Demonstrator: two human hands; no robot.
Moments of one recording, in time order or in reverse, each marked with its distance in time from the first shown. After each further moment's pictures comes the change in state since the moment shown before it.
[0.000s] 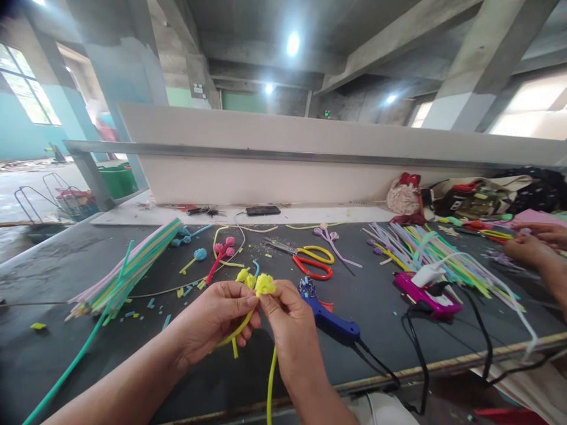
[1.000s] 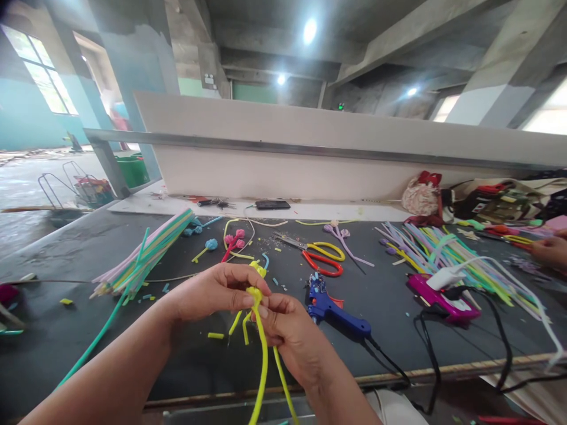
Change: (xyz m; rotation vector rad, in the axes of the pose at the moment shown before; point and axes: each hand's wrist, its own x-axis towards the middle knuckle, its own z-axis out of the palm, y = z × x) left_hand -0.010 0.033 -0.027 0.513 -0.245 0.191; right_hand -0.005 0.001 0.001 0.297 -0.425 0.455
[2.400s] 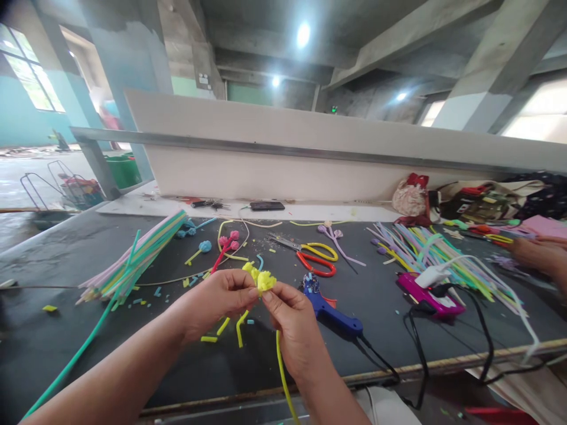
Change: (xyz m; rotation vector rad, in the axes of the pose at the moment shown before) left_hand 0.009 -0.013 0.021 -0.035 0.293 -0.104; right_hand 0.008 0.003 -0.006 -0.017 0.292 -0.265
